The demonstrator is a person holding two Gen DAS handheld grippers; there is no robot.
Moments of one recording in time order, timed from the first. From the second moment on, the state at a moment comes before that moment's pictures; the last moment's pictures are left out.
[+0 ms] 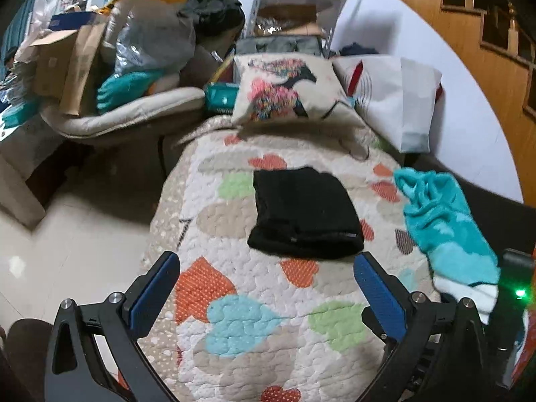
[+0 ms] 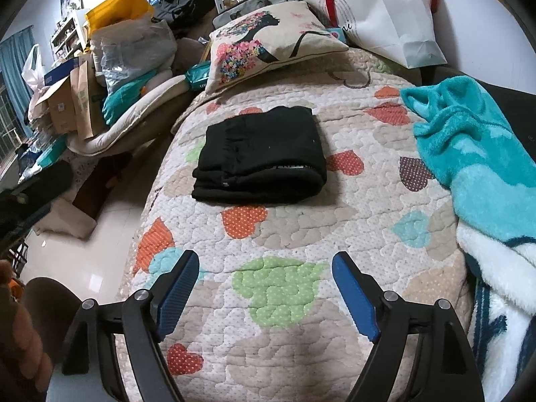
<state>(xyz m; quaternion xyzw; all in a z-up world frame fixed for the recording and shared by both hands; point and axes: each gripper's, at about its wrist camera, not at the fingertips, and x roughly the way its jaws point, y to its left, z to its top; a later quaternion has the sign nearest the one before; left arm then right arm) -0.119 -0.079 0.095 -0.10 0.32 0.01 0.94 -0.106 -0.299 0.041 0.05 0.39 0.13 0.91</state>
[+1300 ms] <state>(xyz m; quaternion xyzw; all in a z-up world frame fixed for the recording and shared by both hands) -0.050 -0.069 0.001 -0.09 0.44 -0.02 0.89 -0.064 -0.294 -0.008 0.00 0.44 0.05 0.89</state>
